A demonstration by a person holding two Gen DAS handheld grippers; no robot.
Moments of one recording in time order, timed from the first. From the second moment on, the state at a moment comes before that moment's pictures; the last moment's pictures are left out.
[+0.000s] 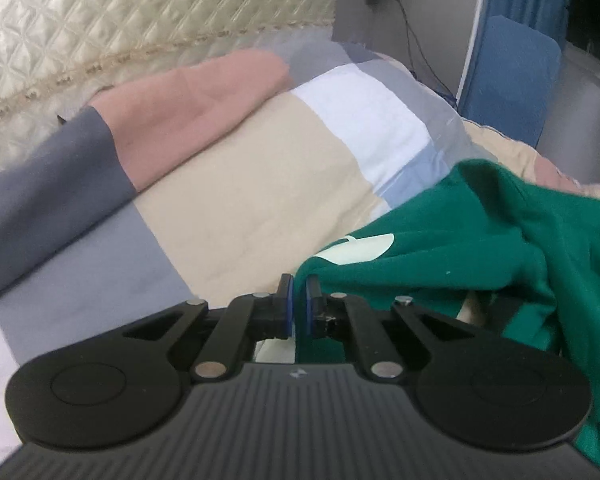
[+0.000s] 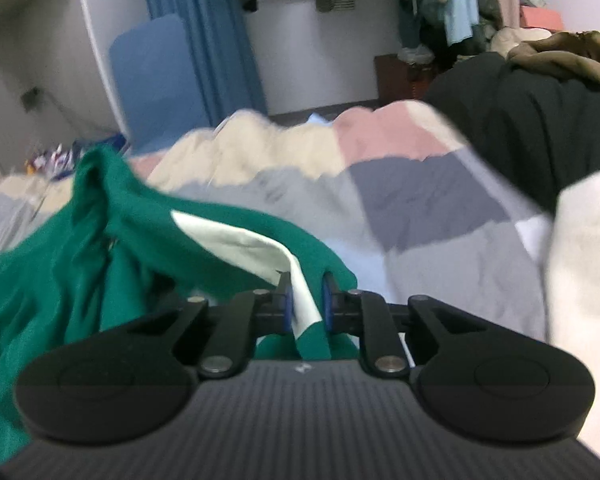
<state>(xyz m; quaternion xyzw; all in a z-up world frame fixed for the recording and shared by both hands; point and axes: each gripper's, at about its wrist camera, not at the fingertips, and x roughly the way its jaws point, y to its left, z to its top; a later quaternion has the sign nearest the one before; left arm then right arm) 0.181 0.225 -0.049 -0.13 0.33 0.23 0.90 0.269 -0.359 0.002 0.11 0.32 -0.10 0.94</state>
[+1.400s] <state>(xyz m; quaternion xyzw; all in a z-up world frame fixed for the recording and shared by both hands) 0.165 0.086 -0.057 -0.10 0.29 0.06 0.95 0.245 -0.117 -0.031 0.06 0.34 0.22 0.91</state>
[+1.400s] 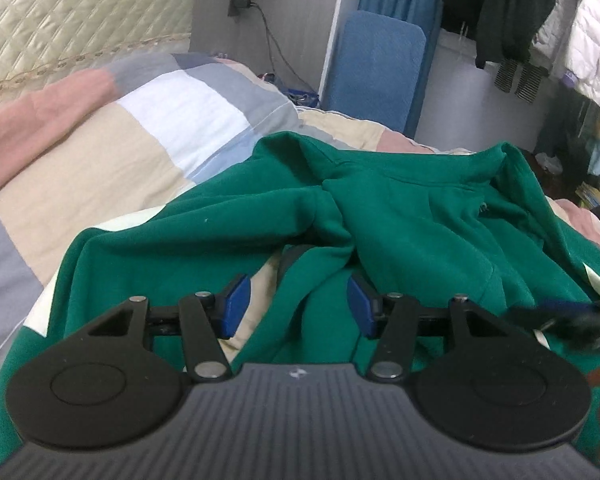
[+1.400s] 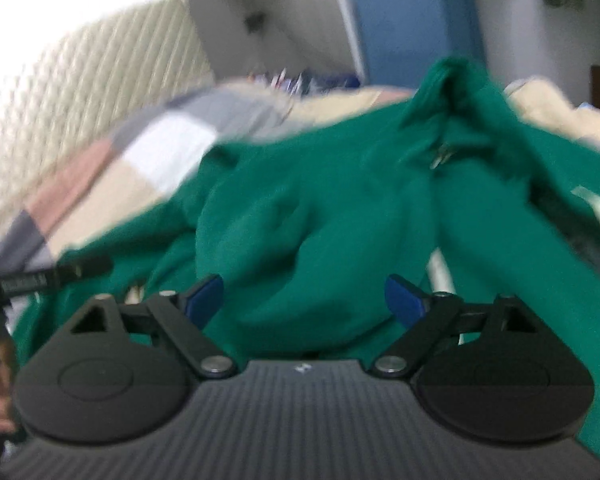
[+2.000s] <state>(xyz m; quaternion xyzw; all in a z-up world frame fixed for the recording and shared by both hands) 0.182 0.114 -0.084 -0.15 0.30 0.05 0.94 0.358 -0.034 -0.033 -0.04 0.30 0.16 0.94</state>
